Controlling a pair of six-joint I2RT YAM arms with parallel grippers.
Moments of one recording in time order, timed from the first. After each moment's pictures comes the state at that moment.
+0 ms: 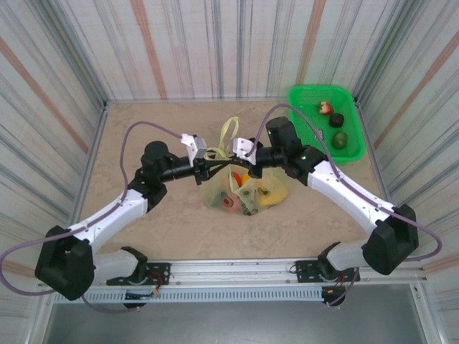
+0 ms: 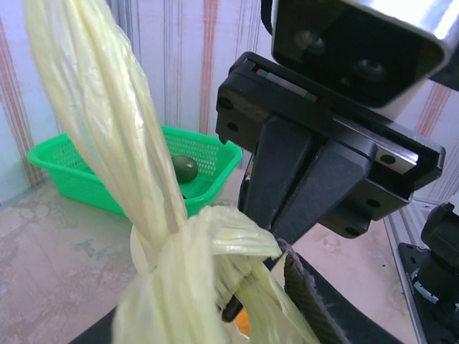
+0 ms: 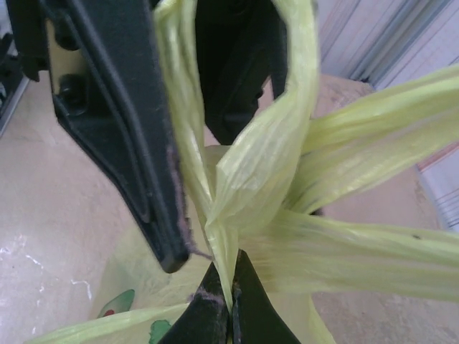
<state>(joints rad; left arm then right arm) -0.51 1.20 0.72 0.44 0.76 -0.03 0.63 1.36 1.16 -0.36 -0.61 -0.71</state>
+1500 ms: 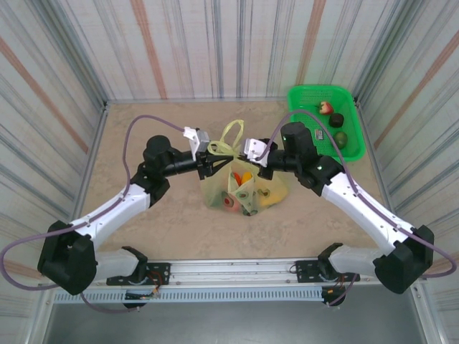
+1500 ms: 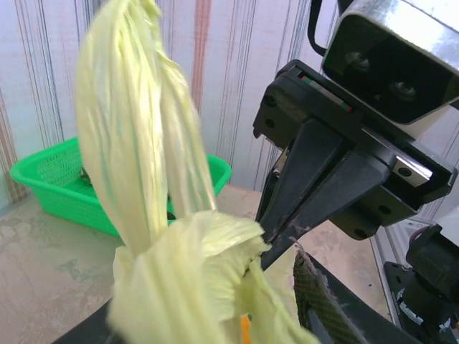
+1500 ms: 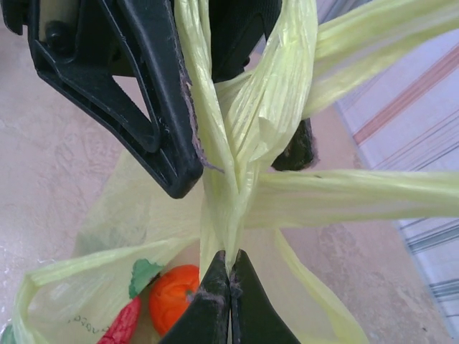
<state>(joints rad) -0.53 1.24 0.80 0.44 0.77 -0.09 0.61 1.20 1.09 -0.37 -0.47 -0.69</state>
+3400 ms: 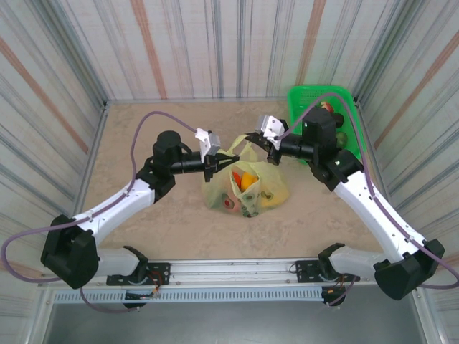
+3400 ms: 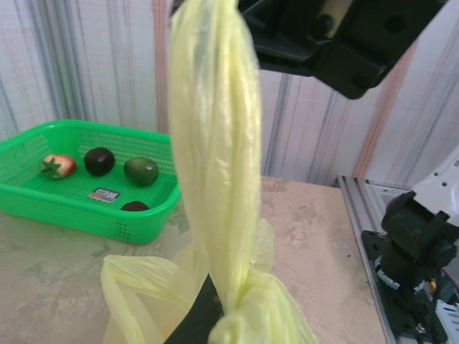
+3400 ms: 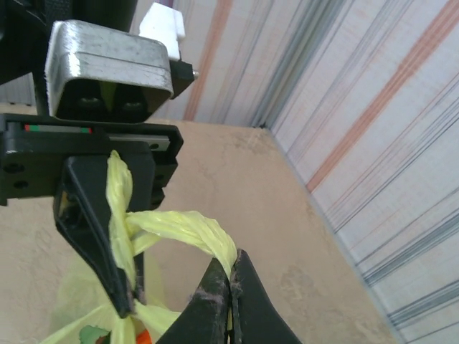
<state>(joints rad) -0.58 1.28 0.88 0.29 0.81 0.03 0.52 1.16 1.22 -0.33 -0.58 -0.53</state>
